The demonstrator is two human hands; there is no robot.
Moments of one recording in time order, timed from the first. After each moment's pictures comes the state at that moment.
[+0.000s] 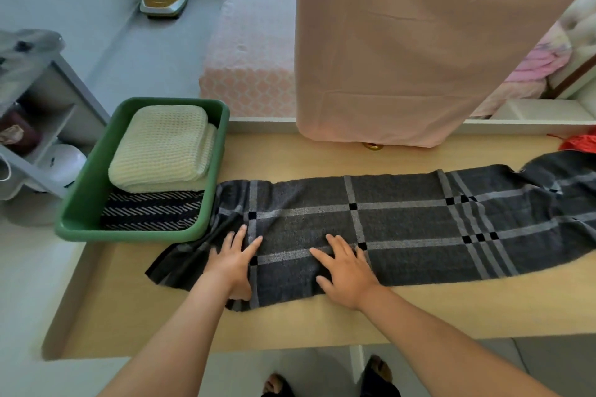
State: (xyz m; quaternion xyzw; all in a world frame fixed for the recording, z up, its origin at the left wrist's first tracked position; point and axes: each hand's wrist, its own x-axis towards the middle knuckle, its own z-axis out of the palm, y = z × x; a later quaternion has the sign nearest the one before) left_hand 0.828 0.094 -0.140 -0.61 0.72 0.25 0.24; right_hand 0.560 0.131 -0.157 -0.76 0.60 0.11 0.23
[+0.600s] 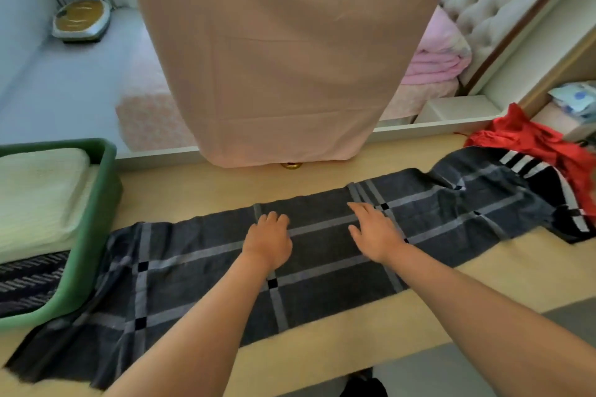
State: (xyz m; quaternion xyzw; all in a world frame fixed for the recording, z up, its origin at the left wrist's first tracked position) left_hand 0.569 0.007 -0.112 -0.52 0.82 0.21 0.06; right_hand 0.322 0.056 -0.107 -0.64 0.74 -0.01 0.20
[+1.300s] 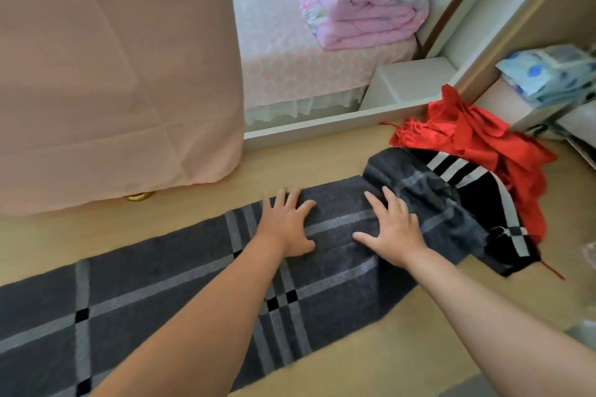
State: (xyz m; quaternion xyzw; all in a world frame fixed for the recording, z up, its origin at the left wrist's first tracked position) left_hand 0.189 -0.082 -0.171 -0.40 0.89 0.17 0.16; right_hand -0.041 0.025 -0.167 -0.58 0.80 0.05 0.17
